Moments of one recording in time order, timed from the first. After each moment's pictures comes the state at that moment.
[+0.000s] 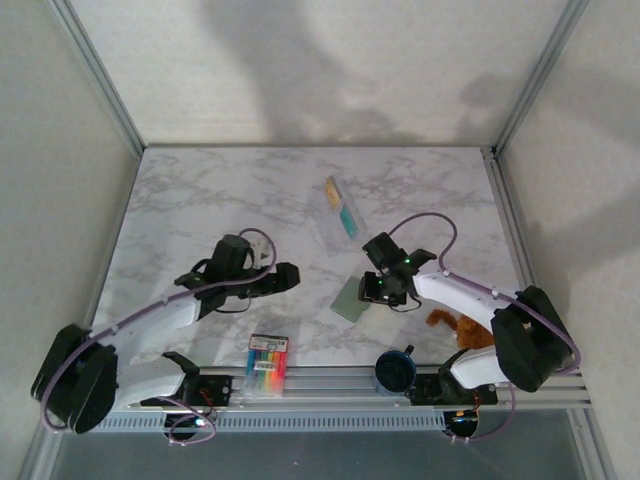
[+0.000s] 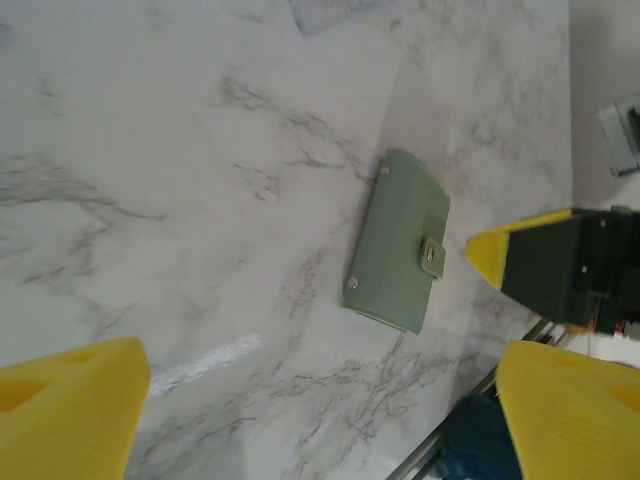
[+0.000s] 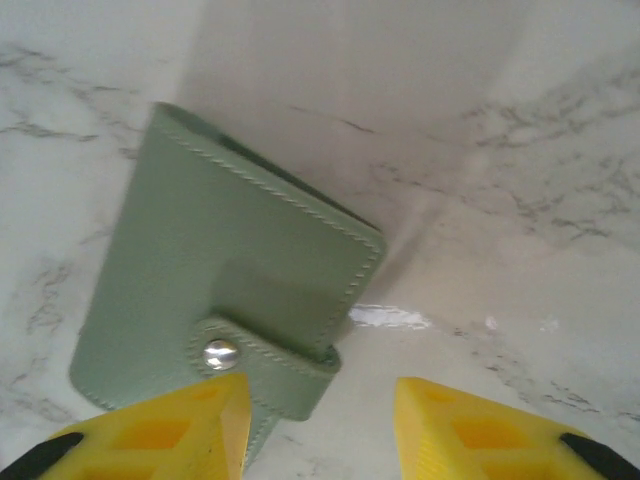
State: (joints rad) left arm -0.52 1.19 0.58 -0.15 0.43 -0.75; right arm 0.67 1.39 0.78 -0.66 -0.09 0.73
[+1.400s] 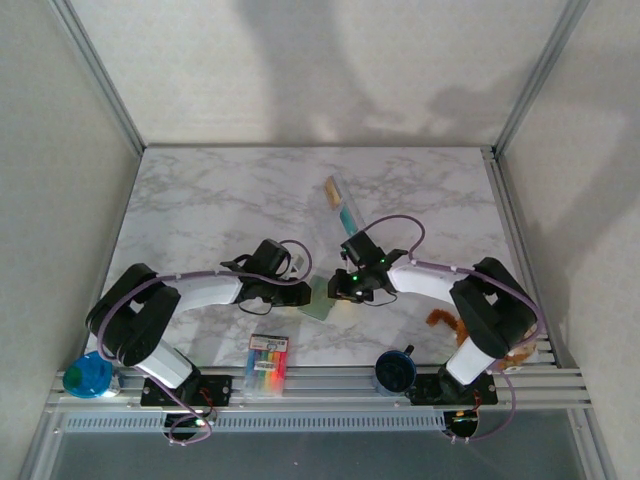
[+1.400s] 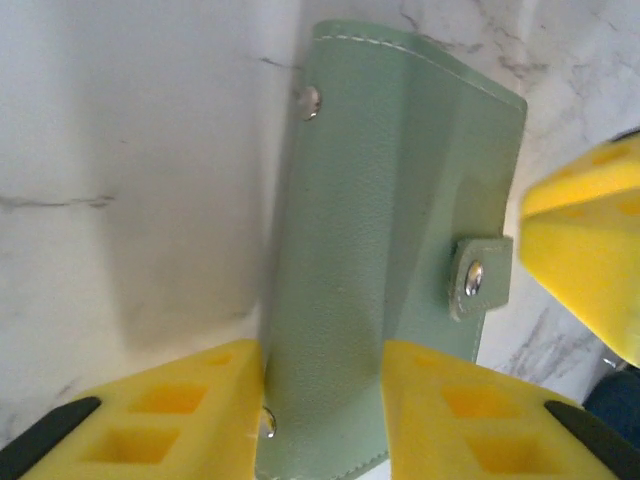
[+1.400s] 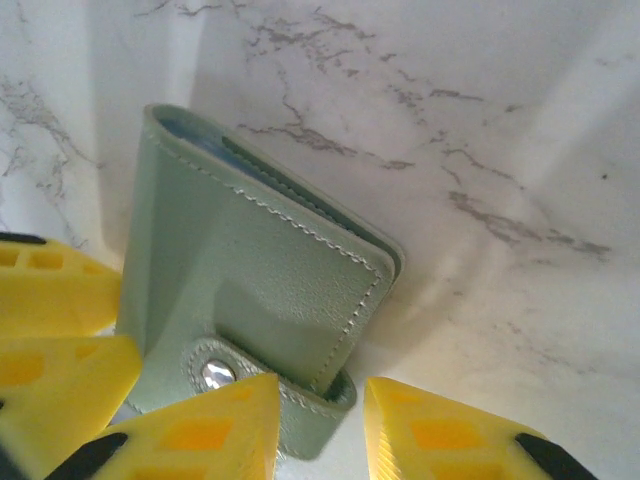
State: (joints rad) left arm -0.63 1.57 0.69 -0.15 0.43 -0.63; right arm 0.75 1.63 0.83 -0.33 -0.34 0.76
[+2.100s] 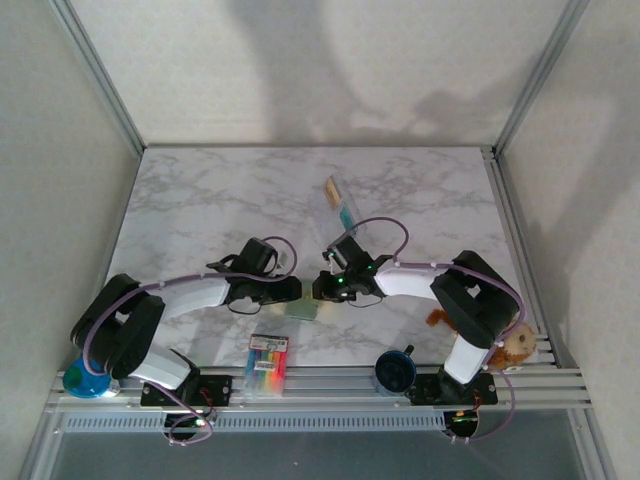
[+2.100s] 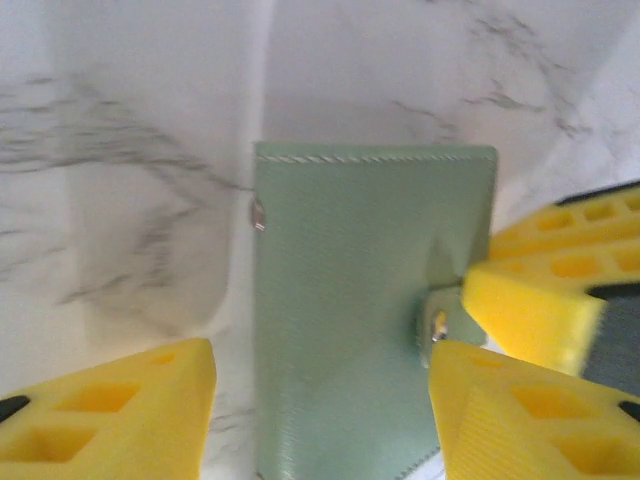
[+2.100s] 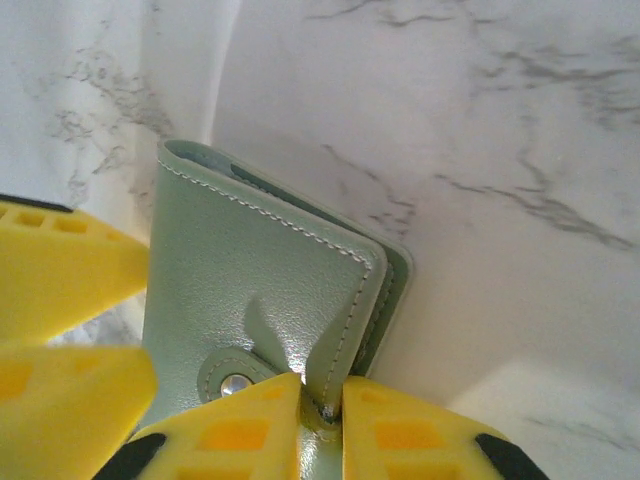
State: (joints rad) left arm -0.55 1.47 0.63 -0.20 0.35 -0.68; right arm 0.81 1.72 0.85 -0.11 -0.39 0.76
